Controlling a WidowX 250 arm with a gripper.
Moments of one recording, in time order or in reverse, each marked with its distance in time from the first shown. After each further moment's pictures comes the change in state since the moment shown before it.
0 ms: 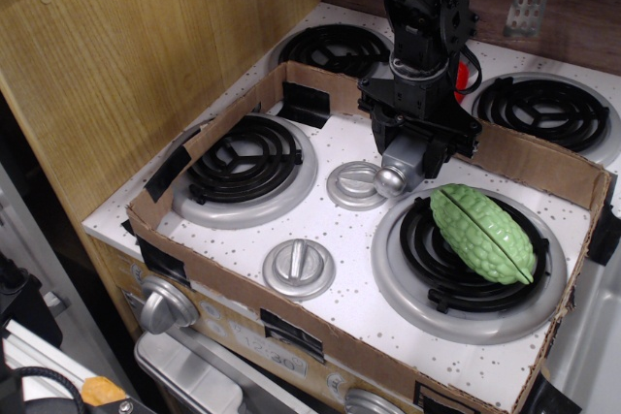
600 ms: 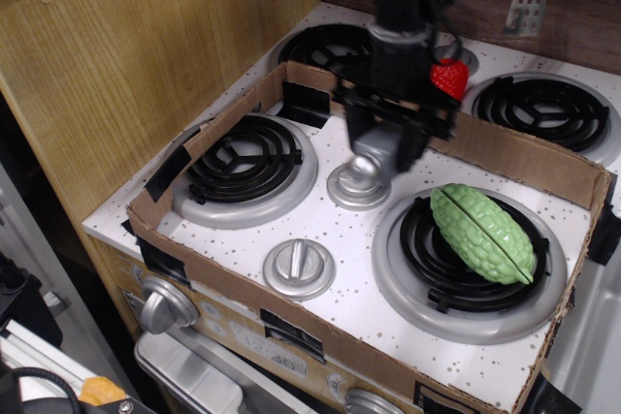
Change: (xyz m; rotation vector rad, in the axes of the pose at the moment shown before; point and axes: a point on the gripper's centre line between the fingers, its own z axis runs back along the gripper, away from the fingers) arm -0.019 0.020 0.028 -0.045 0.251 0.060
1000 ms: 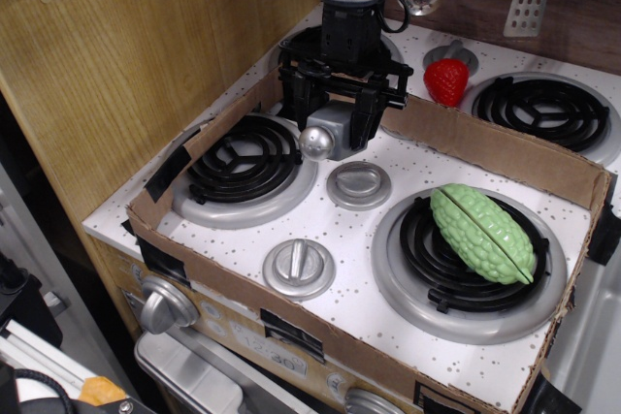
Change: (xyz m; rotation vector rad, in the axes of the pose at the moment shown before) arm -0.019 0.016 0.015 -0.018 0.164 0.077
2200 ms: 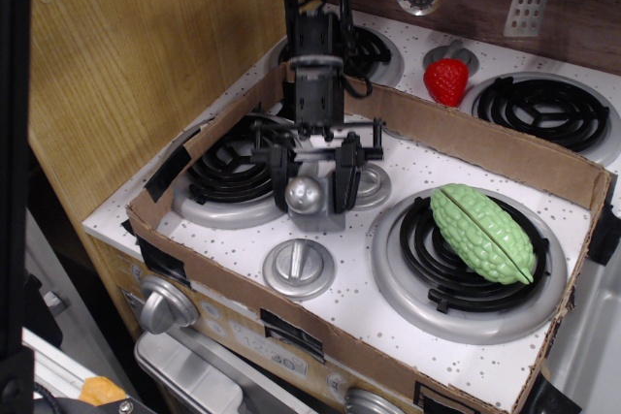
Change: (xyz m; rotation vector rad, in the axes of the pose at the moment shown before) arm -0.041 0.005 -0.047 -0.237 0.508 0.233
